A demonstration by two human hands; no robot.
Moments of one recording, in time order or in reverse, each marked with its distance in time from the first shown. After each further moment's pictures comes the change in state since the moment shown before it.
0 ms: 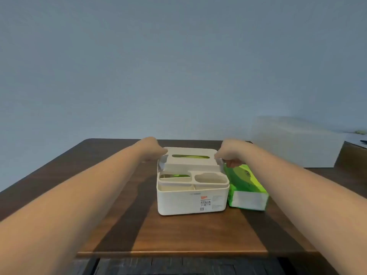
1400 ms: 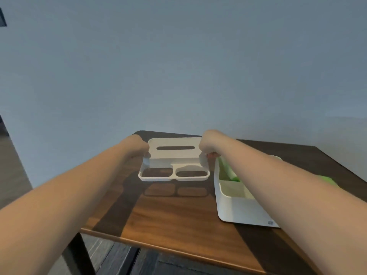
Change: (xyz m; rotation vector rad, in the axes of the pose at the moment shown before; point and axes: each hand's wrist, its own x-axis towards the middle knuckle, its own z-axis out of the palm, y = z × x) left_hand -0.015 -0.165 -0.066 -0.148 0.159 -0.336; right_hand 0.014 -0.197 0.064 -0.284 -0.025 -0.286
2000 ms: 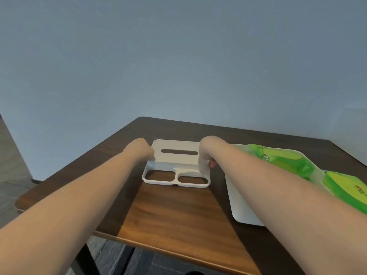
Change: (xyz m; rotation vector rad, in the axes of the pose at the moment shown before) left_hand 0.043 -0.036 0.051 0.090 0.000 -0.049; right_hand 0.046 -0.029 0.050 -0.230 -0.221 0.098
